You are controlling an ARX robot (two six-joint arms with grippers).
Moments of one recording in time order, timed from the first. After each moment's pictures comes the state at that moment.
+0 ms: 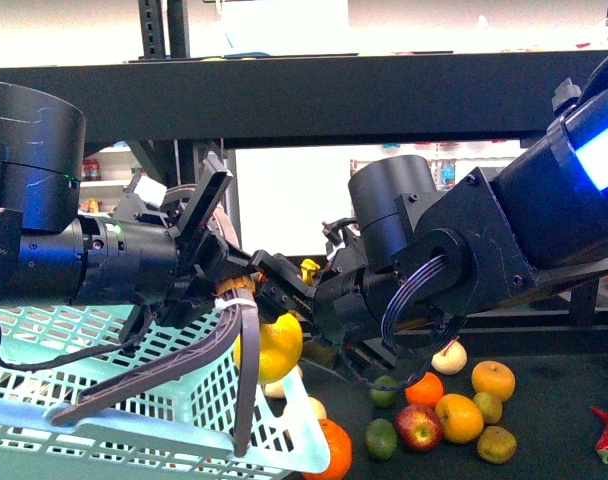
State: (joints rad) left arm -0.22 1.83 1.20 0.41 0.54 -0.83; right arm 0.38 2.14 1.57 0.14 -0.31 0.70
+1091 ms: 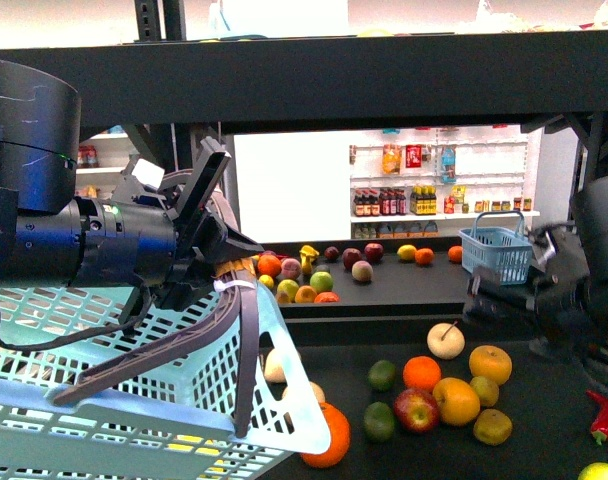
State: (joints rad) left arm -0.22 1.83 1.20 0.41 0.54 -0.83; right arm 0.00 2.10 1.34 0.23 -0.11 0.40
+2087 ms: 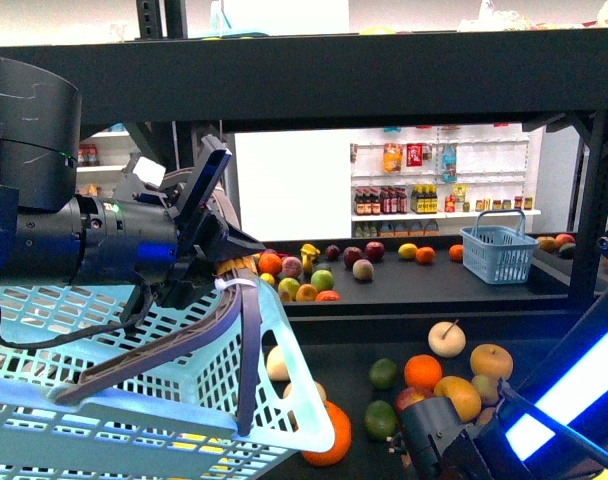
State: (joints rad) left arm -0.22 1.83 1.20 0.41 0.54 -0.83; right arm 0.25 2.72 1.72 0.08 0.06 0.31
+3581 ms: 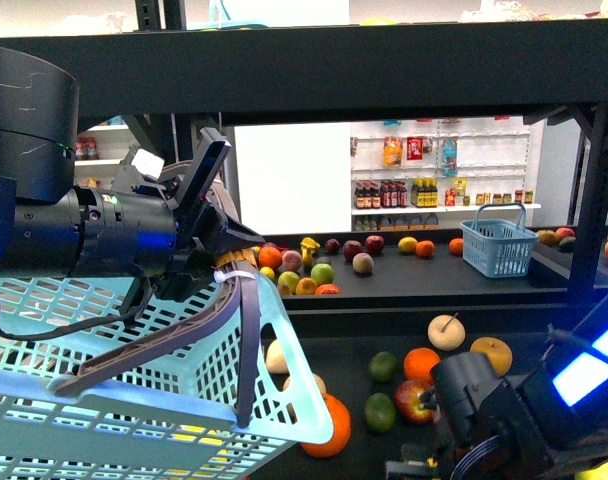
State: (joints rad) left arm -0.22 1.83 1.20 0.41 0.54 -0.83; right arm 0.16 2.55 1.59 0.12 0.08 0.26
